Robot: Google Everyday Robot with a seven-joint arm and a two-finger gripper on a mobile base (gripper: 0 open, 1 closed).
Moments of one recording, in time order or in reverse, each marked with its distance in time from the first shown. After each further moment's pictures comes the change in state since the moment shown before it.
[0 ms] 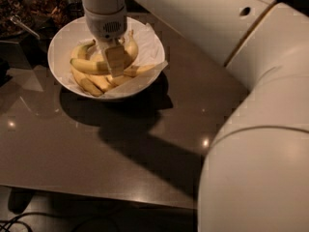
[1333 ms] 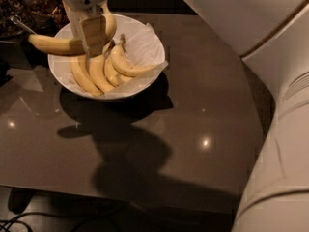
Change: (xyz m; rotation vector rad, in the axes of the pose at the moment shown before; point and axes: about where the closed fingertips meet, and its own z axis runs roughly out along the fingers) arm -0.053 0.020 -0.096 0.107 -0.104 -0.193
